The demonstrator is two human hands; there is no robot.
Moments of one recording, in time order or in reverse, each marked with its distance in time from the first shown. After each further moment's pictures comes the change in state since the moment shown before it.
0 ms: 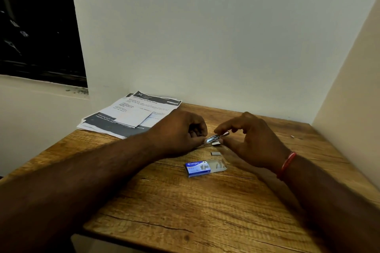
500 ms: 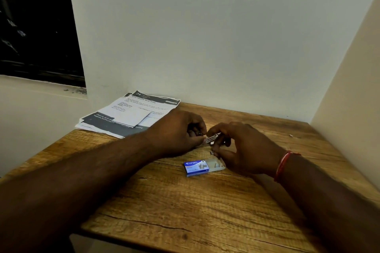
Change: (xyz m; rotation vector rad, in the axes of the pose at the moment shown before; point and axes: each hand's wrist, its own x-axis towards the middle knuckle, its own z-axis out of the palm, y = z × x) left_hand 0.002 -0.004 0.003 -0.006 0.015 0.012; right_hand -0.002 -0.006 0.006 -0.152 -0.203 -0.077
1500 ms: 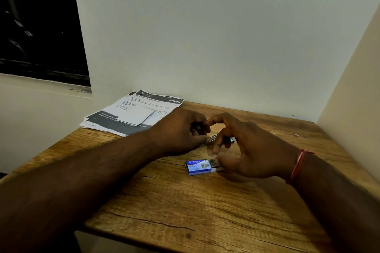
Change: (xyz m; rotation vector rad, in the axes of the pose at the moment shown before) left_hand -0.005 0.007 -0.006 -0.014 -0.010 0.002; right_hand -0.010 -0.025 -0.027 0.144 -0.150 -0.096
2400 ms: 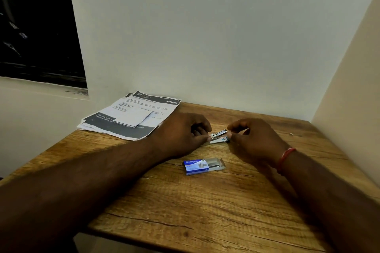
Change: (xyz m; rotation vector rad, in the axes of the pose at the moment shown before) left_hand 0.003 -0.006 0.020 -0.028 0.088 -0.003; right_hand 0.017 0.070 0.022 0.208 0.343 0.495
